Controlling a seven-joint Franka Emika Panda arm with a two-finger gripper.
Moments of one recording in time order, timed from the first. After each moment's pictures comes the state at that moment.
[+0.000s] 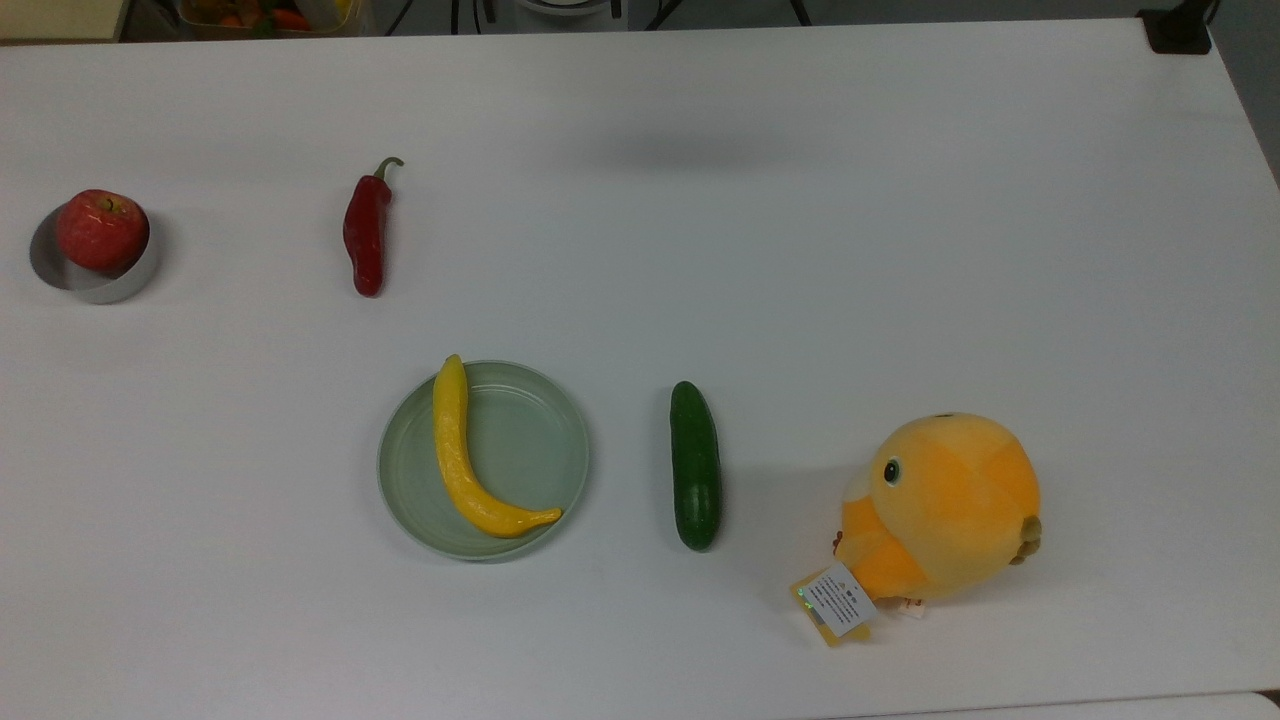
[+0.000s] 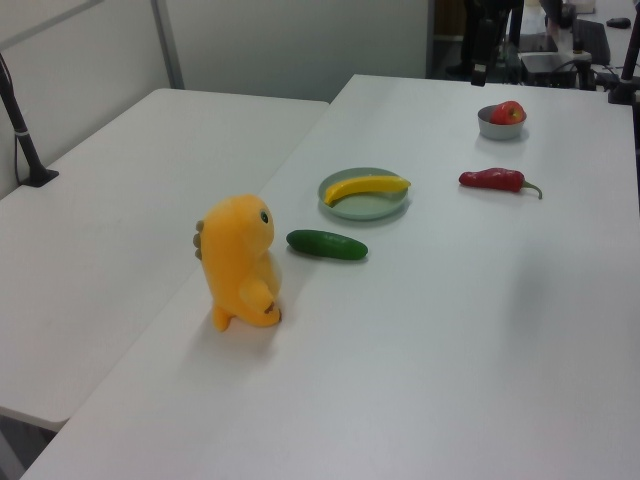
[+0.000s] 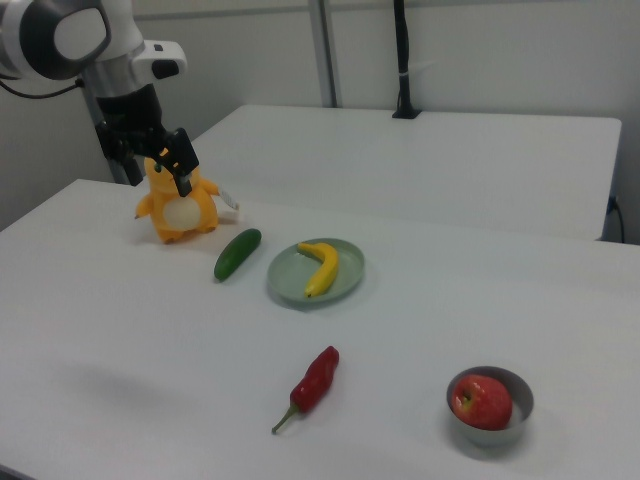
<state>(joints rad) 0.08 -0.09 0.02 -1.71 0.04 1.73 0.02</state>
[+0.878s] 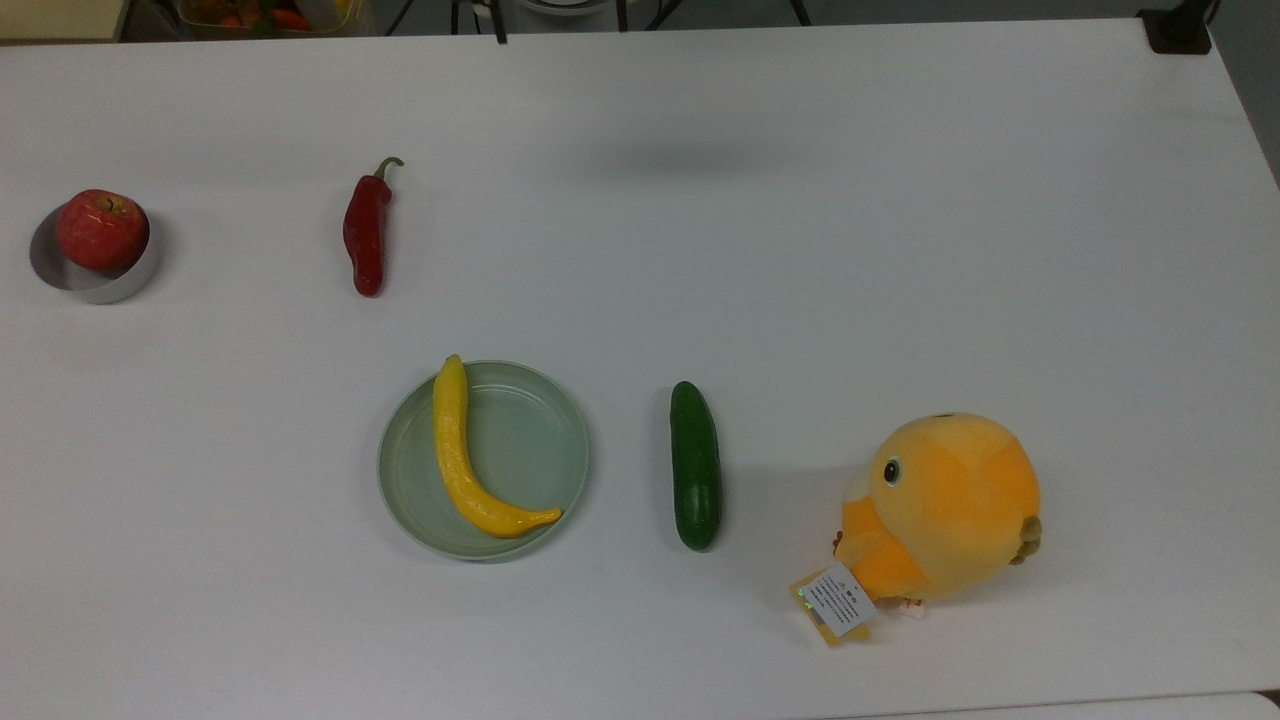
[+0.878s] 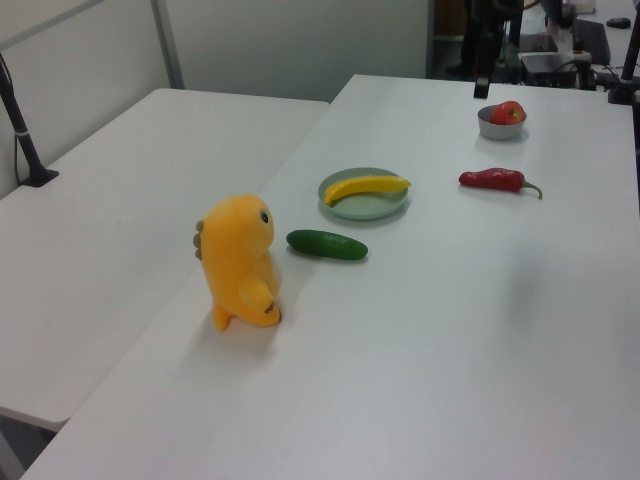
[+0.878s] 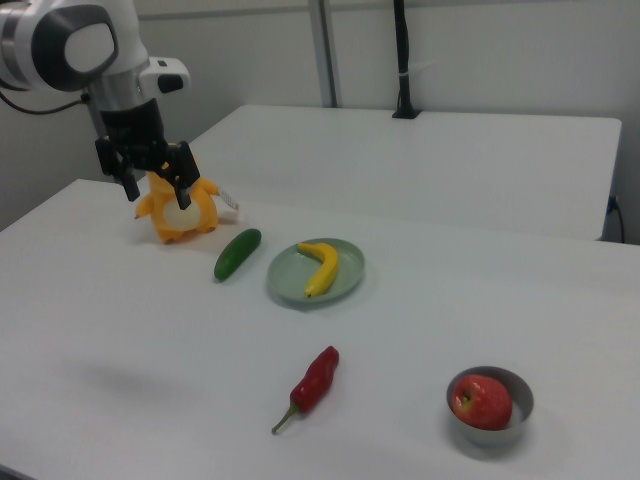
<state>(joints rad) 0.12 -0.06 0.01 -1.72 0.04 1.72 -0.05</state>
